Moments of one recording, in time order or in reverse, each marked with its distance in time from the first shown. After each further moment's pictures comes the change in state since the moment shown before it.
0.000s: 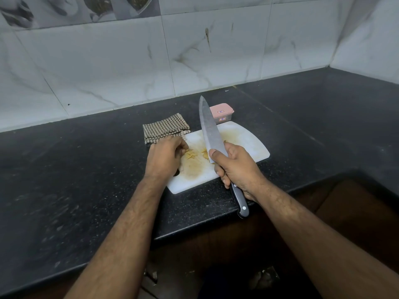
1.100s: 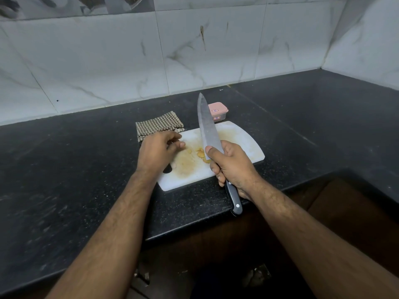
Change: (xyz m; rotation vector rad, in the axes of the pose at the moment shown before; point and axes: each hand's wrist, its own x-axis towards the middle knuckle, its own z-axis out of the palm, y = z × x) left_hand 0.013 -0.003 0.000 -0.145 0.030 -0.072; right_hand 0.000 -0.003 0.000 0.057 0.028 0.036
